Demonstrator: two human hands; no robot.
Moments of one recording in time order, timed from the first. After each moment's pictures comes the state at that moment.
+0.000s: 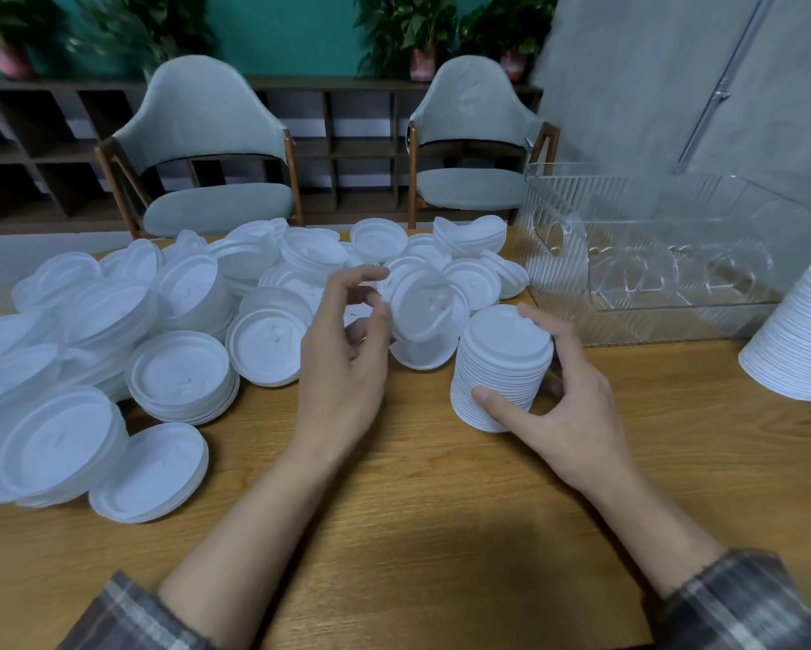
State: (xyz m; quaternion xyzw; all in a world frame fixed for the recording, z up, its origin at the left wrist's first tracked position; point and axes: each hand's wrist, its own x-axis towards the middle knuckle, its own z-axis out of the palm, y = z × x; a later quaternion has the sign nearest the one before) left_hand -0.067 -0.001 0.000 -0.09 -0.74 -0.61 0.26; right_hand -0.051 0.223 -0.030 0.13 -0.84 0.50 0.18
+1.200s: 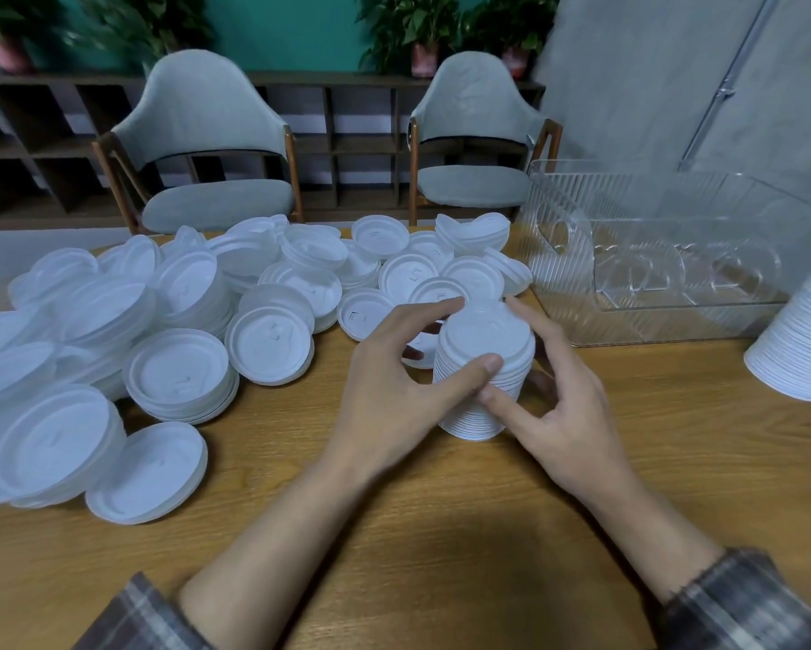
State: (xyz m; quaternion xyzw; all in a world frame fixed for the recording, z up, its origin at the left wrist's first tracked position) left_hand -0.055 0.021 -0.003 -0.14 -0.78 -0.59 0.14; right_hand -0.050 0.213 -0.028 0.19 -0.81 0.53 0.17
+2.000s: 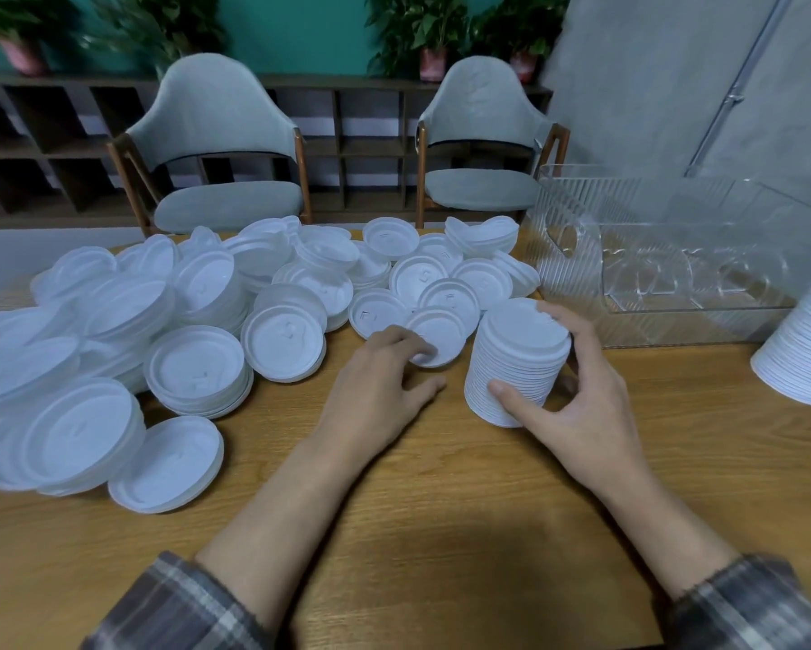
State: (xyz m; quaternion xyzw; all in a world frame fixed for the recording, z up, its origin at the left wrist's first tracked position) left_hand -0.087 -0.010 -0.042 -0.15 -0.92 -0.34 0.13; right_hand -0.051 0.222 -0.029 0.11 -0.85 0.48 0.20
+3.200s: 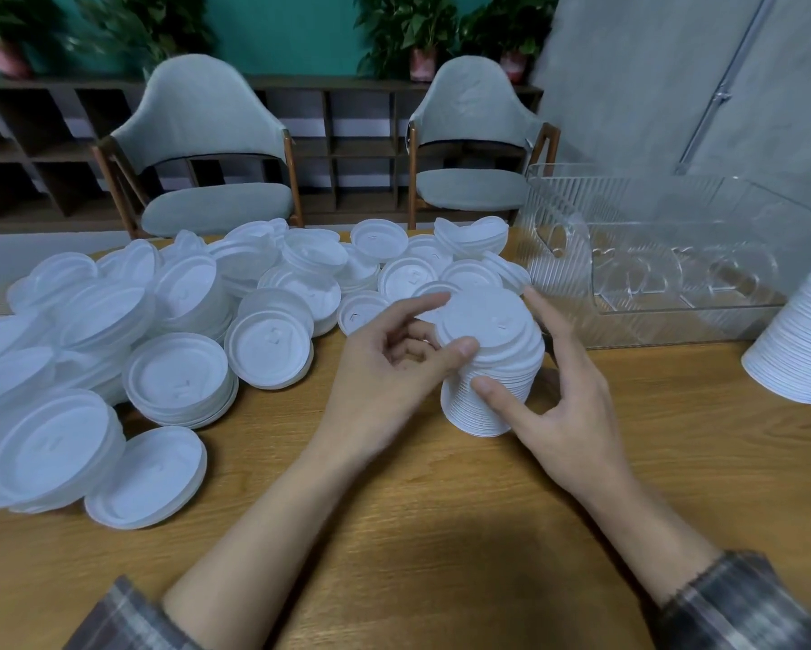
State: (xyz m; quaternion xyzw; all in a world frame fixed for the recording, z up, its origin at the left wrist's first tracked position) left_hand -0.063 0.015 0.002 -0.11 -0.68 -0.72 0.06; right_hand -0.052 0.213 -0.028 0.16 -0.83 0.48 0.24
